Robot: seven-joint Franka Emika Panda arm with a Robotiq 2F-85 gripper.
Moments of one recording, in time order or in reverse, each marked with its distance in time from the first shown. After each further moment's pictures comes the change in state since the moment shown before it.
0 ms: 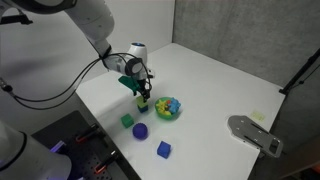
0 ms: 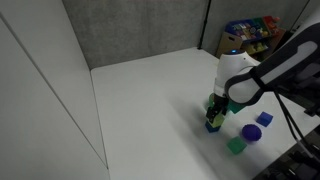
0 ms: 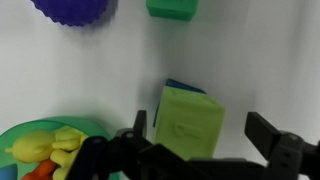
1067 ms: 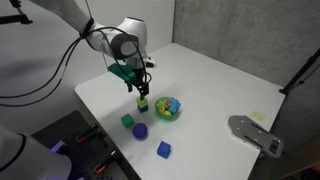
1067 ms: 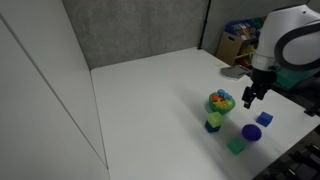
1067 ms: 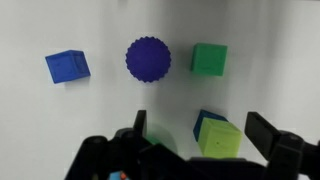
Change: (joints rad) arm -0.111 -0.483 -0.022 -0.268 -0.006 -0.259 -0.118
